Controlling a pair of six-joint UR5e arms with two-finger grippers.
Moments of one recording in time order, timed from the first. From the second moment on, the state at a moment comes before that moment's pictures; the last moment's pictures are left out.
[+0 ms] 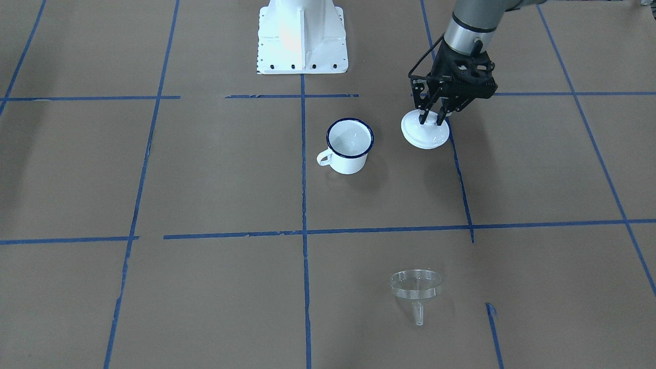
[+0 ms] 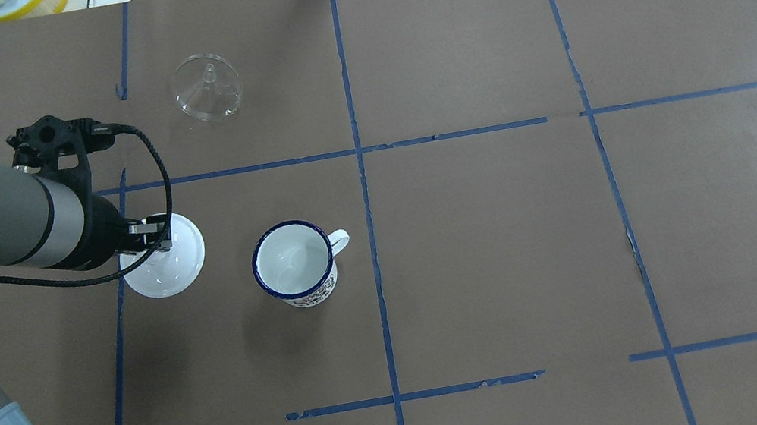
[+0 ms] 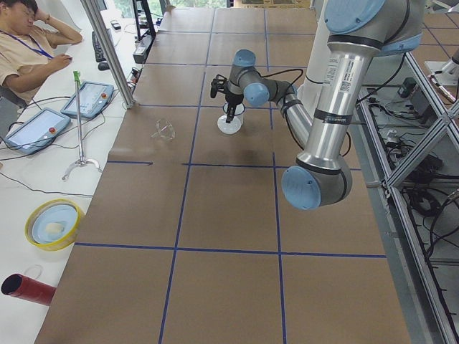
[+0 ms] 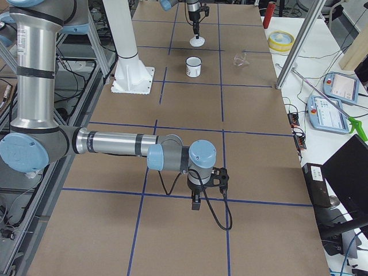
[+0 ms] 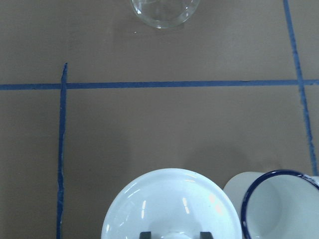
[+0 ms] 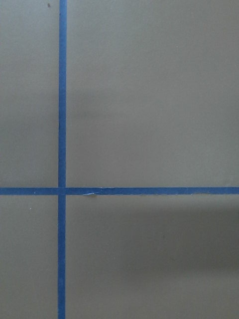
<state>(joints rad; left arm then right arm) -0.66 -1.79 -2.08 -1.71 -1.87 -1.07 1.57 -1.68 1.66 -1.57 2.29 0.01</state>
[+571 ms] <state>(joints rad) -0.65 -1.81 -1.85 -1.89 -1.91 -1.07 1.57 -1.68 1.66 -1.57 2.29 0.01</state>
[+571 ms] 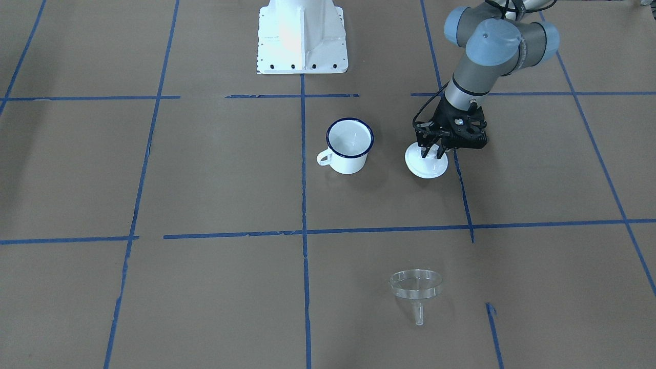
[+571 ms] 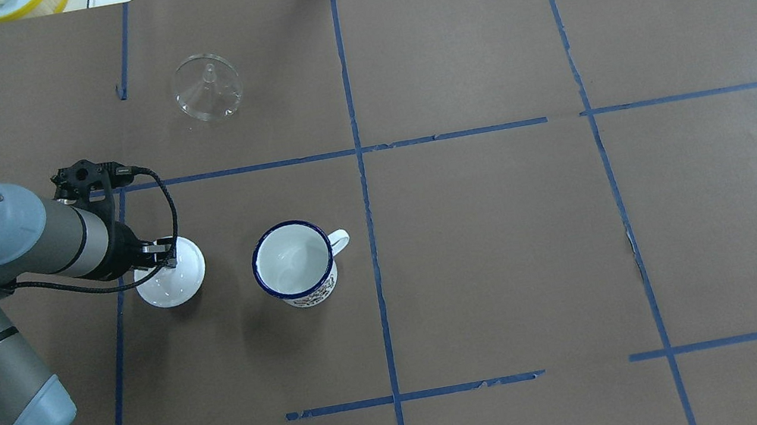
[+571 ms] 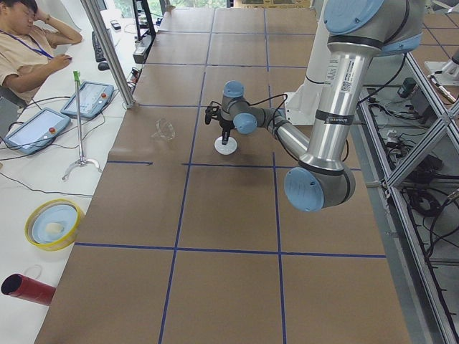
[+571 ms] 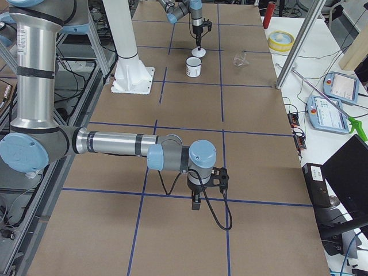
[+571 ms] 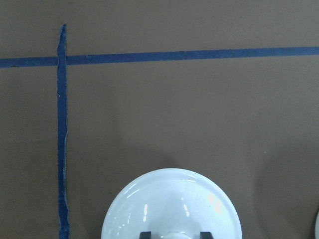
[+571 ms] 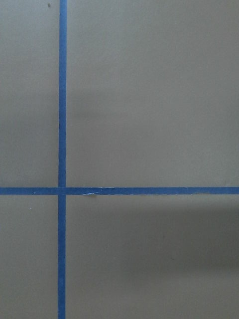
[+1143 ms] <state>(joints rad) -0.64 -1.82 -1.81 -1.89 -1.91 -1.09 1.57 -1.68 1.66 -1.57 2.29 0.01</state>
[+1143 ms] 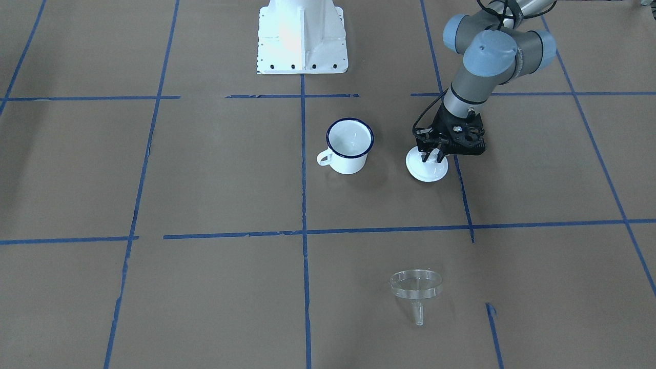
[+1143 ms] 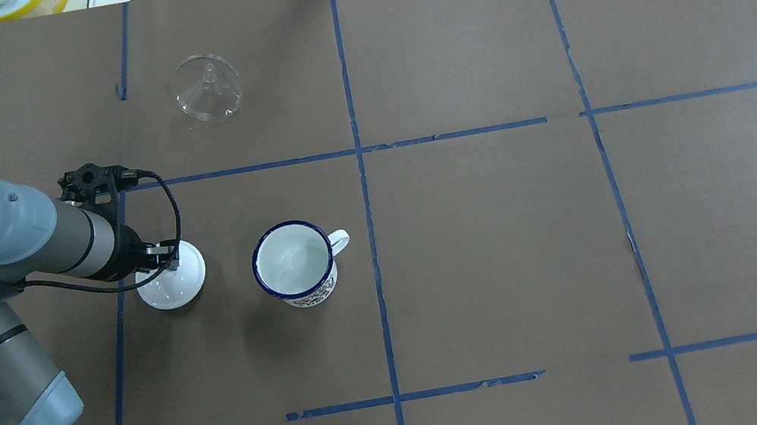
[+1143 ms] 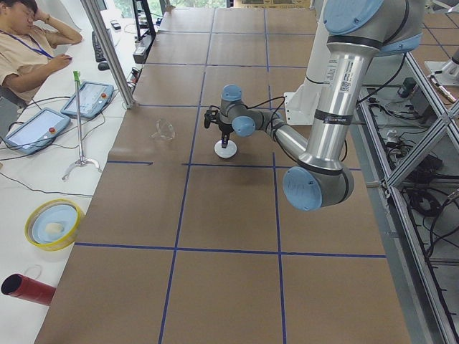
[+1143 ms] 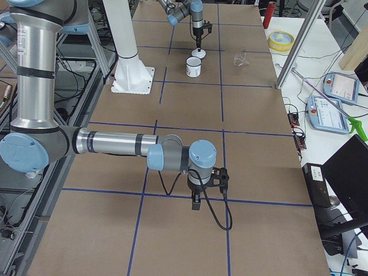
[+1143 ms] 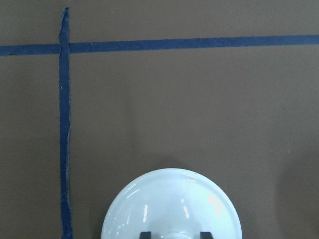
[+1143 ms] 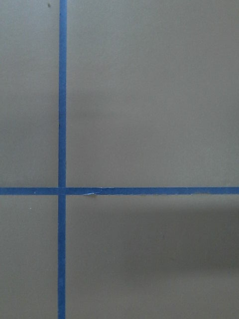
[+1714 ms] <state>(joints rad) -0.66 -1.89 -1.83 -1.89 -1.90 -1.25 1.57 -1.68 1.66 -1.57 2.29 0.01</state>
